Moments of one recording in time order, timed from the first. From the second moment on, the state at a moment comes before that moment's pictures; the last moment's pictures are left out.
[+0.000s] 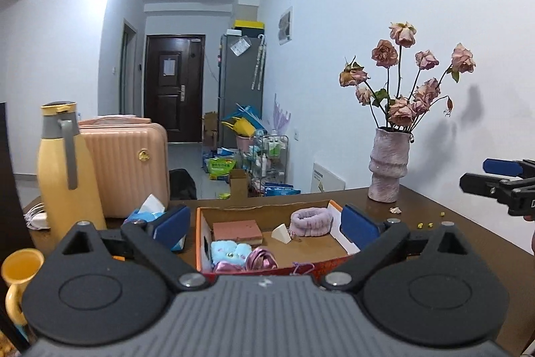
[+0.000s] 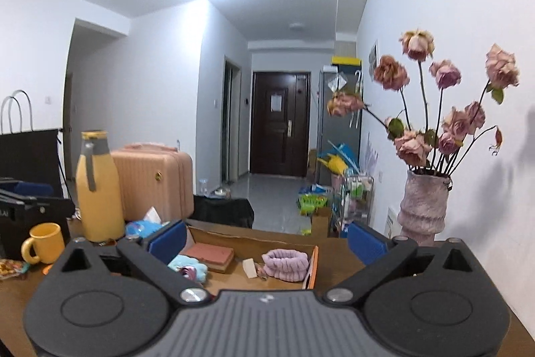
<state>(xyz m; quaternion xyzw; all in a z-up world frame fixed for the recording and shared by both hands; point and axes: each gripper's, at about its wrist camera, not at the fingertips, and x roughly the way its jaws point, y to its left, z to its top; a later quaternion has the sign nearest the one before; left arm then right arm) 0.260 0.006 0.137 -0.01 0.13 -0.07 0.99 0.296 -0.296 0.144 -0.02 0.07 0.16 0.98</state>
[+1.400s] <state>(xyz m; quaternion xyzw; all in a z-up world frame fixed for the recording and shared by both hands) 0.362 0.060 -0.026 -0.13 0.27 -0.09 0.95 0.390 -0.187 0.009 0.06 0.20 0.26 0.94</state>
